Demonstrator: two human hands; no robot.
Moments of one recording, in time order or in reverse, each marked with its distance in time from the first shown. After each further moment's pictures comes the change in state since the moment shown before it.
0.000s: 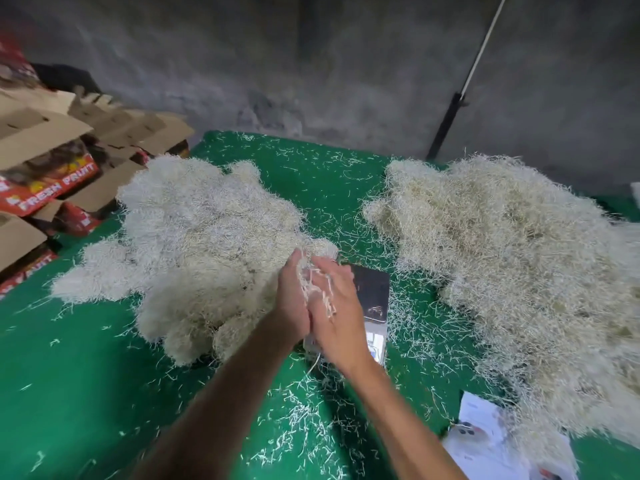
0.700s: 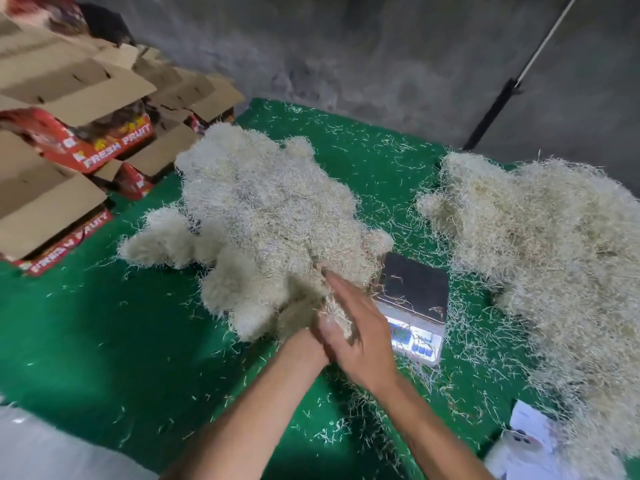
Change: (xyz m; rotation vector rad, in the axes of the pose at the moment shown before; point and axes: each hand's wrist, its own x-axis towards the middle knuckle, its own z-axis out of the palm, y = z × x) left_hand -0.034 0.006 -0.104 -0.212 -0.021 -0.383; right_hand -0.020 -0.046 0.084 -0.007 -0.224 -0.176
